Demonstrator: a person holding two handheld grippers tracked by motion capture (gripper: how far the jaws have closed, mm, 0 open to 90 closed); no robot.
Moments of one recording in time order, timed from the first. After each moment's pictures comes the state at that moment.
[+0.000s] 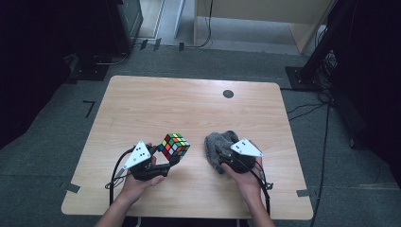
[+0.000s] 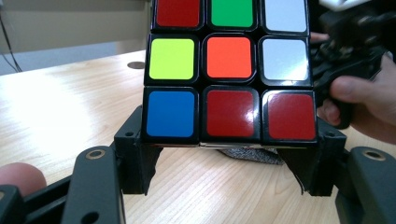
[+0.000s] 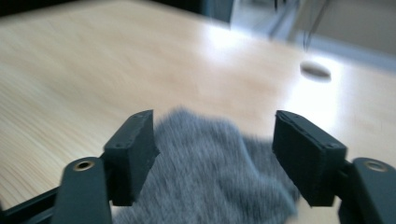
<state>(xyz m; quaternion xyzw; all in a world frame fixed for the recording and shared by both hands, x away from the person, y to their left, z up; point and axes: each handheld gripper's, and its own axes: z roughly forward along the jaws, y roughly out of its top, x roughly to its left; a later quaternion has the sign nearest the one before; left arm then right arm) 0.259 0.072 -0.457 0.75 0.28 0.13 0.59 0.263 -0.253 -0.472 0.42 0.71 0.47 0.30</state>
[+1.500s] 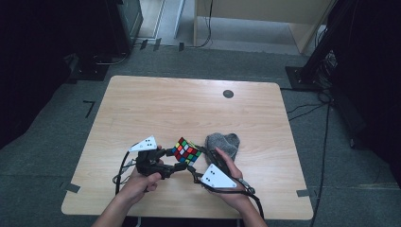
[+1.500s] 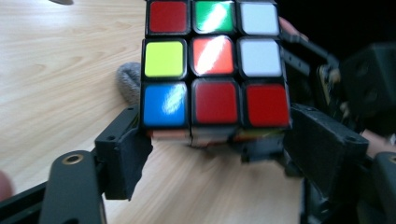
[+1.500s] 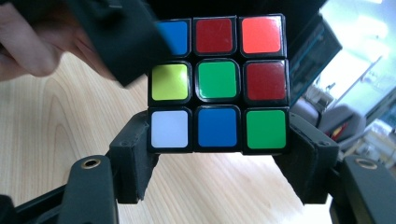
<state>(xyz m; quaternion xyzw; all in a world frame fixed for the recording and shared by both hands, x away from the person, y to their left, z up) 0.276 0.063 -0.454 0.77 0.29 -0.04 0.57 0.230 -0.185 -0.484 0.13 0.75 0.53 0.39</state>
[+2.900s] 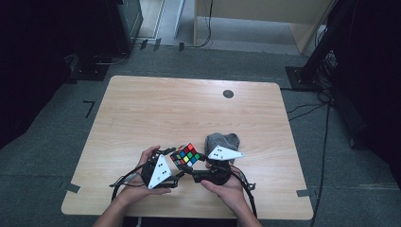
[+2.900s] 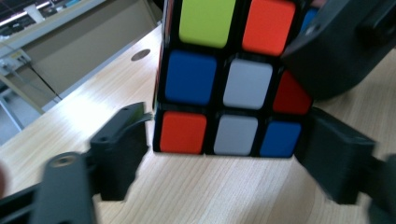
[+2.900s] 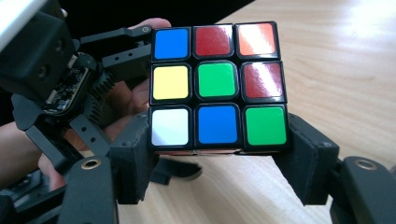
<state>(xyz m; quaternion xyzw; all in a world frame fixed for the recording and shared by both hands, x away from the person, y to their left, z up) 0.241 0.042 -0.481 0.82 0.13 0.29 0.48 0.243 -0.187 -0.467 0.37 0.74 0.56 0.04</state>
